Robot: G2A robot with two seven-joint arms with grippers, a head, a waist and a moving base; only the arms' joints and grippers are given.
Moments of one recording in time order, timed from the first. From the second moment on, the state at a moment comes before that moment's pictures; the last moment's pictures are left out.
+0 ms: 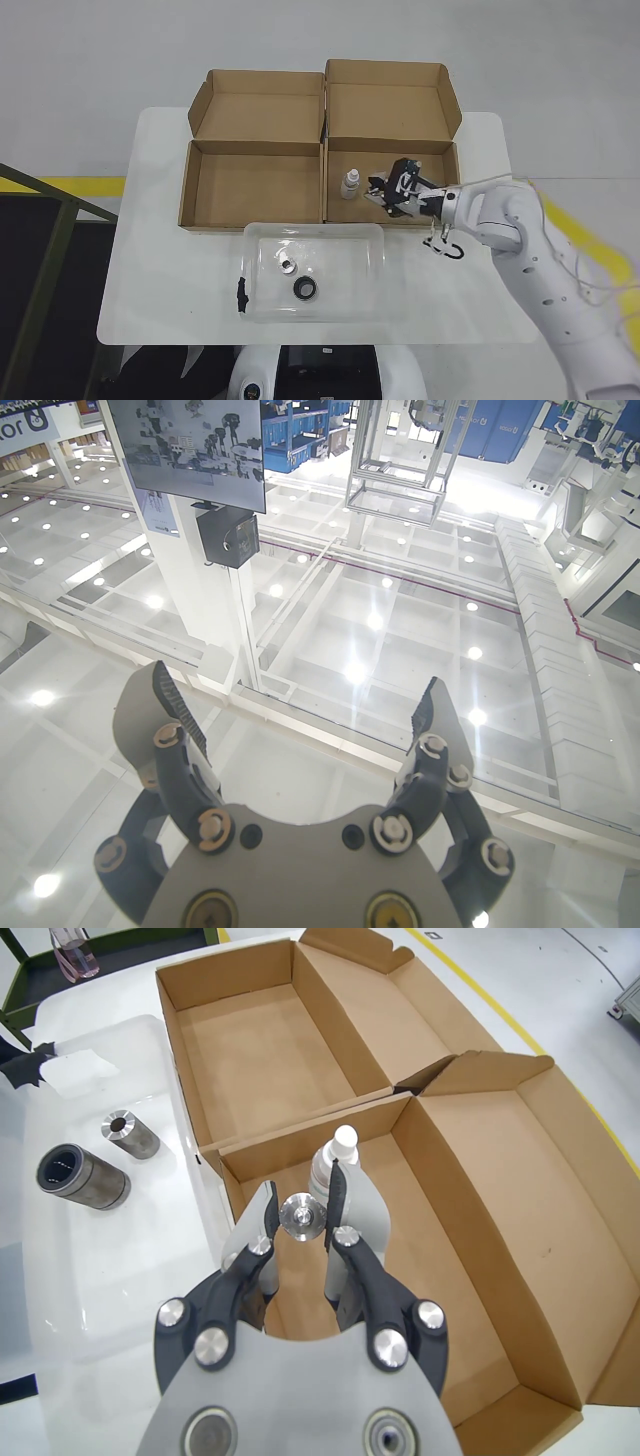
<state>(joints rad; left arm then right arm) -0.39 -0.34 -0.21 -1.15 3.07 0.45 0.08 -0.90 -1.02 1.09 -1.58 -1.00 -0.79 0.46</state>
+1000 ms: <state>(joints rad) -0.39 -0.34 -0.21 -1.15 3.07 0.45 0.08 -0.78 -1.07 0.95 -1.30 -1.04 -0.72 0.42</state>
